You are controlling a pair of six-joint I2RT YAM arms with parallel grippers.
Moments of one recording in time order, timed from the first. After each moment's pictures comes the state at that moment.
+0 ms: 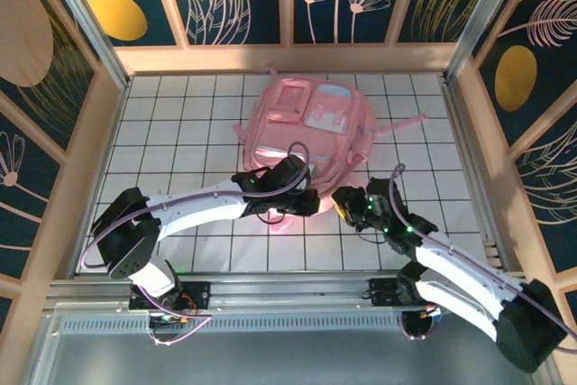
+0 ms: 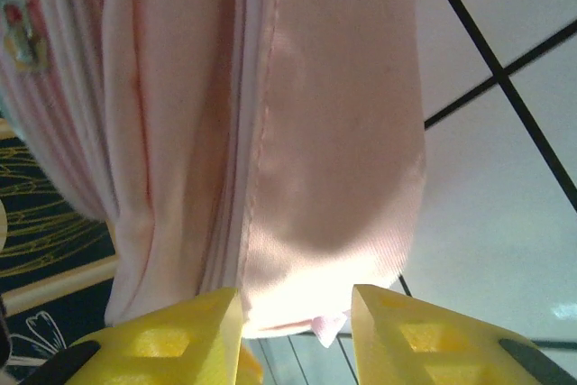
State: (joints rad) left arm -1.00 1.60 1.06 -0.32 0.20 -0.76; right arm 0.64 0.84 0.33 -0.08 -0.17 1.45
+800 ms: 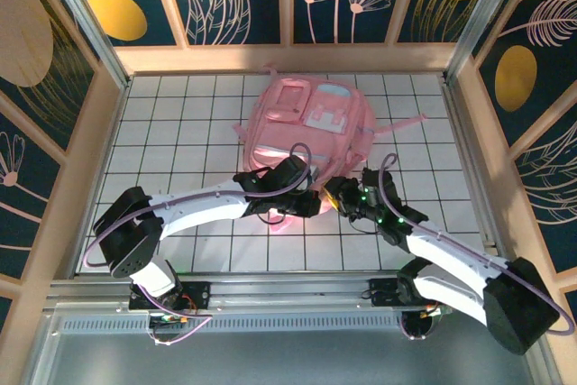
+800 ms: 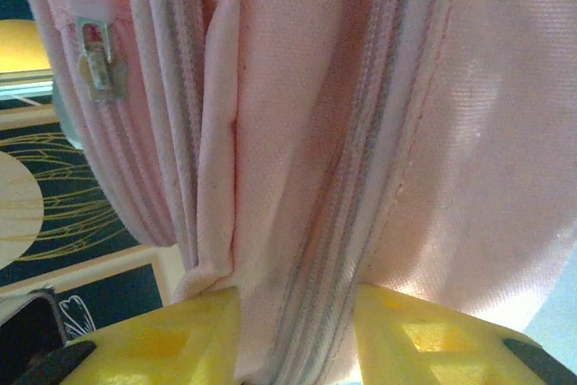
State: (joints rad) left arm -1.00 1.62 1.06 -0.32 0.22 -0.74; right arm 0.63 0.98 0.36 0.11 -0.23 1.44
